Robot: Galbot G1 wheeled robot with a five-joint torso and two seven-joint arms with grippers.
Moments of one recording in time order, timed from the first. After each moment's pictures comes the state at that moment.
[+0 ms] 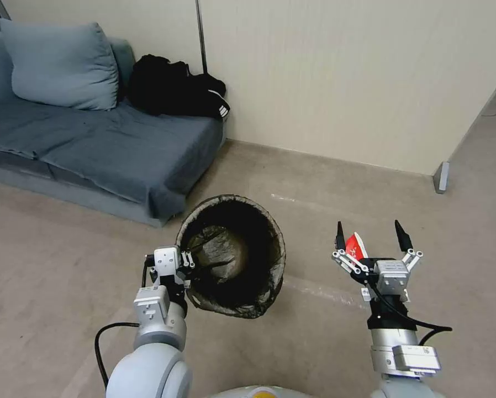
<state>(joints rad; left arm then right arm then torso) 1.67 -1.56 -0.32 -2.40 0.01 0.48 -0.30 -1.81 1.61 0.48 2.33 -0.25 0.24 0.10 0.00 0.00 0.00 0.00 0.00</state>
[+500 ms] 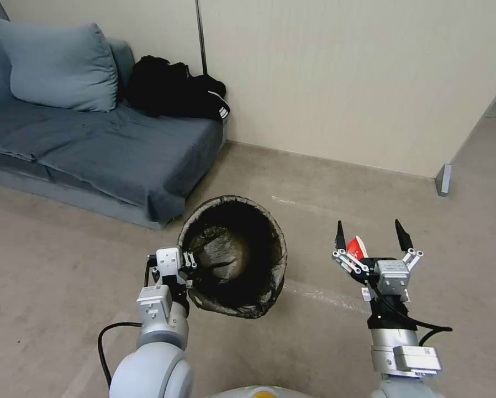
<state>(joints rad) 1.66 -1.57 -0.31 -2.40 0.02 0.48 -0.31 -1.80 1.61 0.48 2.32 -0.23 0.24 0.09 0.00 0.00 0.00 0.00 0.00</state>
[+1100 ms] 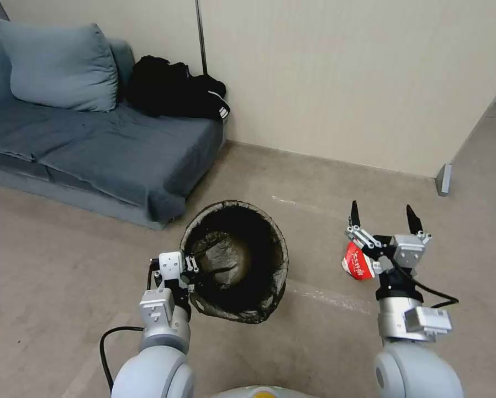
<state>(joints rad) 1.68 -1.57 -0.31 -2.39 0.02 0.49 -0.30 -1.64 1.61 0.55 2.29 -0.06 0.11 0.08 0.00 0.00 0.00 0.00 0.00</state>
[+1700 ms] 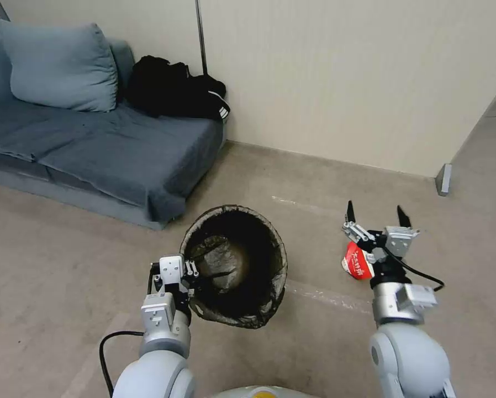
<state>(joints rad) 1.70 -1.57 -0.31 -2.39 0.05 0.48 -0.30 -1.54 1.57 0.56 2.20 -0.01 0.01 0.10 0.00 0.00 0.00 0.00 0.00</state>
